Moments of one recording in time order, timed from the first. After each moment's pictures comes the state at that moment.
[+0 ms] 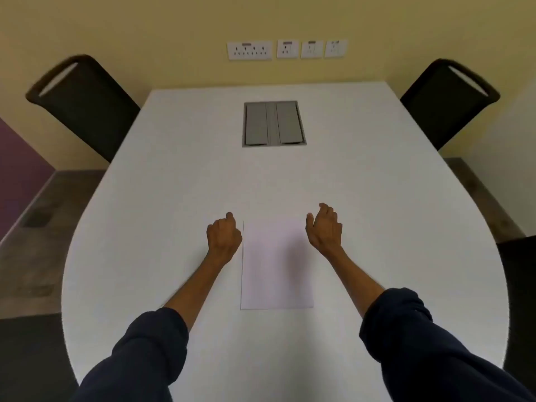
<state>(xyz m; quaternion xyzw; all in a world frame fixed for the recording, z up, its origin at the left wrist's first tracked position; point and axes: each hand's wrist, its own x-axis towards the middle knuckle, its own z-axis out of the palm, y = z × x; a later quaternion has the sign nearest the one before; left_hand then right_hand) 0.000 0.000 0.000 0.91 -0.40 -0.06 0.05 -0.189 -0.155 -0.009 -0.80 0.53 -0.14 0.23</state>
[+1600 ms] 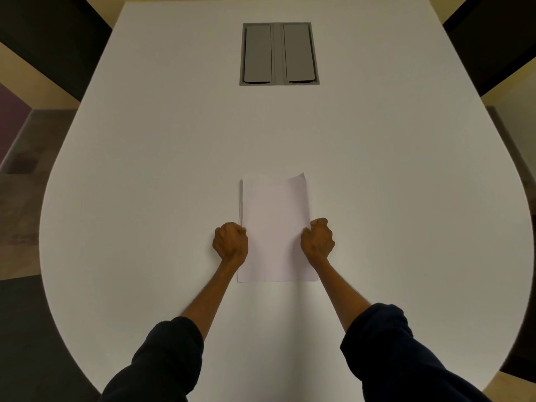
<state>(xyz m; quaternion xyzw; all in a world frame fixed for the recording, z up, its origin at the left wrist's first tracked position) -0.044 0.008 -0.128 0.94 -0.15 -0.19 0.23 -0.190 -0.114 -0.132 -0.64 0.67 -0.08 0.36</state>
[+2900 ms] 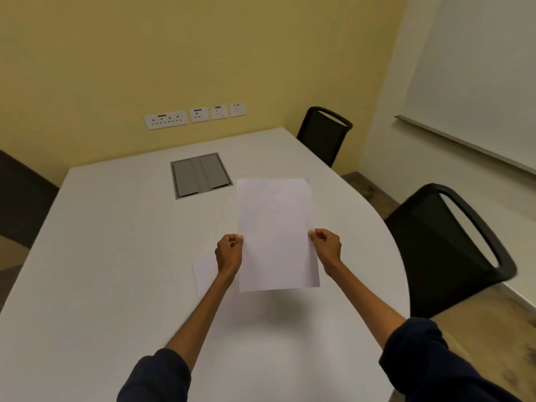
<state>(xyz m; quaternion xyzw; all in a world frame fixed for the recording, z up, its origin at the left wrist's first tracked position) -0.147 -0.029 0.063 0.74 -0.30 -0.29 0.52 -0.370 -0.104 0.072 -0.51 0.61 -0.42 0.44</state>
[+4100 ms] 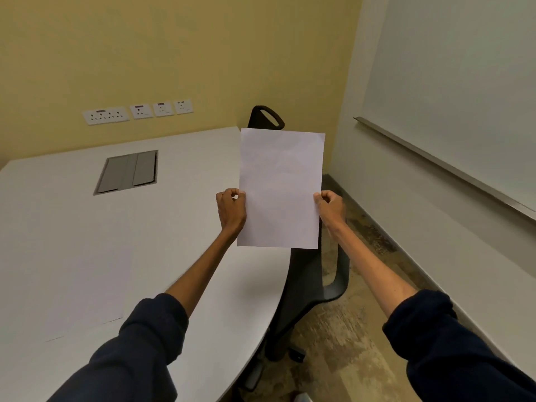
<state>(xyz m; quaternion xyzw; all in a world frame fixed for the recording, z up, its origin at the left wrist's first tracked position) -0.566 -0.259 0.119 0.73 -0.35 -0.17 0.56 -0.787 -0.332 0.116 -0.58 0.55 -0.44 0.41</state>
